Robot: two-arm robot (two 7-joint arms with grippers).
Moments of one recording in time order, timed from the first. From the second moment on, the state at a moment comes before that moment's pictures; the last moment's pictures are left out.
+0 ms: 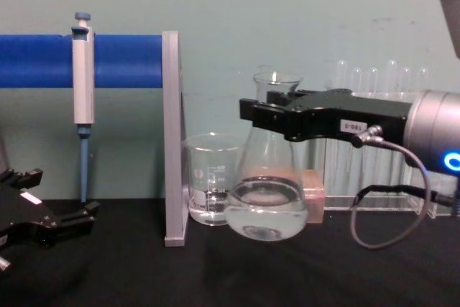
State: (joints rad) left arm -0.20 0.60 0.45 -1.41 -0.25 -0.12 0.03; right arm 0.39 0.33 -0.46 -1.52 0.36 0.13 0.43
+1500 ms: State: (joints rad) left arm -0.20 0.60 0.45 -1.41 -0.25 -0.12 0.03; right arm 0.38 0.36 -0.47 -1.54 0.38 0.11 0.39
